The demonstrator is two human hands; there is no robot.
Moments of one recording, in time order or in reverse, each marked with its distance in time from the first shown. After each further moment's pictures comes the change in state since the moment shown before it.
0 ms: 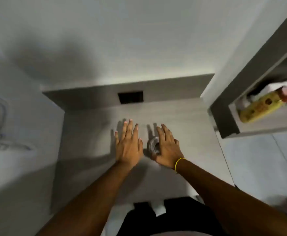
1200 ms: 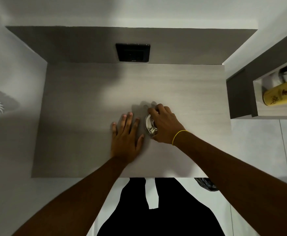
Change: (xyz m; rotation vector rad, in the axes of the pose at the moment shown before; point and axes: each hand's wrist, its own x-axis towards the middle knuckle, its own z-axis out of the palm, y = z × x) left_hand -0.082 -0.031 0.138 -0.019 -0.035 -0.016; right_hand 0.037 0.022 0.037 -0.294 -0.254 -0.213
